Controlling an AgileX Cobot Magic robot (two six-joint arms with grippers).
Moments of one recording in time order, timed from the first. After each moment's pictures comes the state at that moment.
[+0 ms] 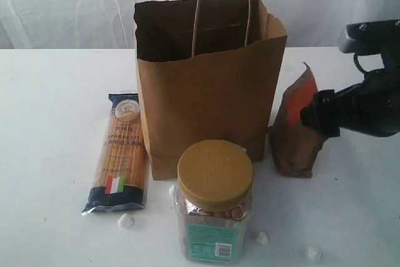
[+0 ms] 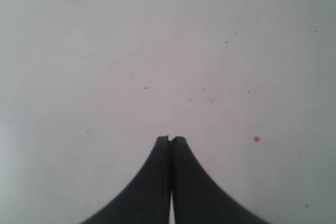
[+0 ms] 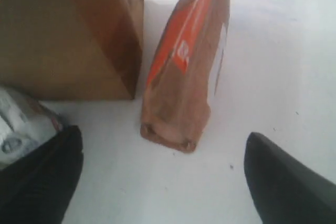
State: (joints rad) left arm 0.12 0.09 0.03 0.26 0.48 -0.05; right arm 0.23 1.20 -0.74 0.24 0.43 -0.16
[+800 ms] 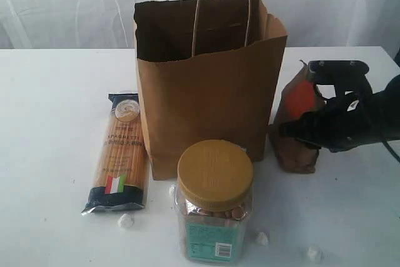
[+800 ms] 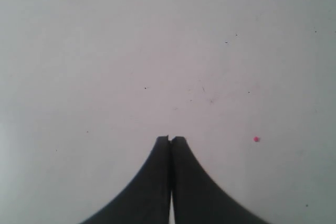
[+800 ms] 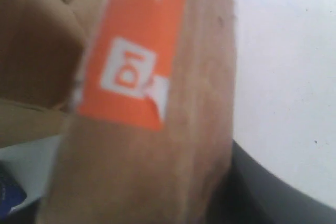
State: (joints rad) left arm 0.12 0.09 0.03 0.26 0.48 -0.05; right arm 0.24 1.57 -0.74 0.29 0.17 -0.18
